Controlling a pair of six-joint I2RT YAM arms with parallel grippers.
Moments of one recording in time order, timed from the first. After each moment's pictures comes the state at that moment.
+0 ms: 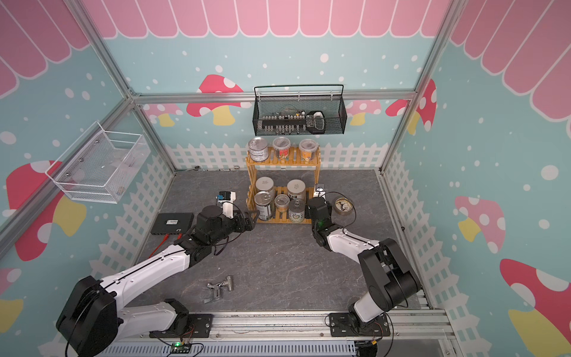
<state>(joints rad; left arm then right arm) -0.53 1.24 0.71 0.15 0.05 -0.46 0.46 1.56 0.80 0.36 0.46 0.19</state>
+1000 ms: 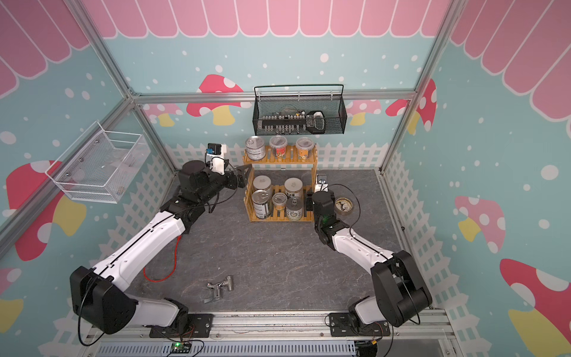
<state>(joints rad) -0.37 1.44 1.32 -0.03 0.10 -0.09 0.45 1.40 0.83 0.32 0.41 0.10</state>
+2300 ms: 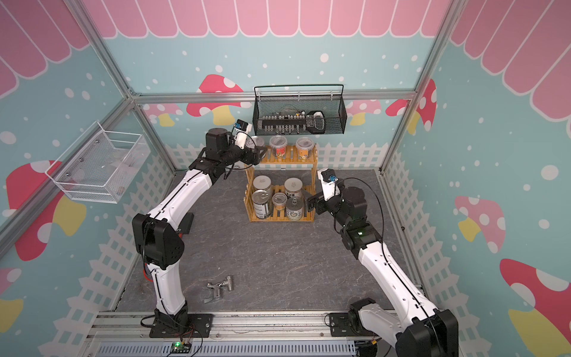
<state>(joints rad) -0.30 2.00 1.97 -0.26 0.30 0.10 0.31 1.08 0.89 0.07 -0.19 -0.10</state>
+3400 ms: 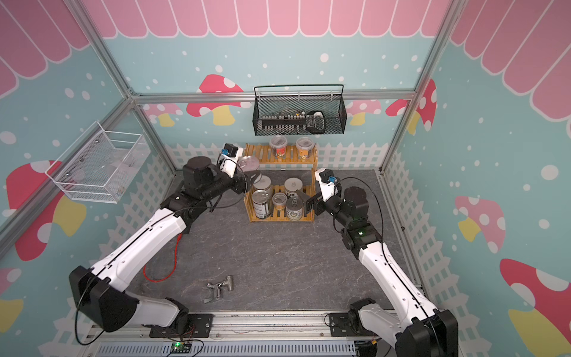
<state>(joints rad) -0.48 1.36 1.27 -0.13 0.18 0.08 0.31 1.08 0.89 0.12 -0.34 -0.09</state>
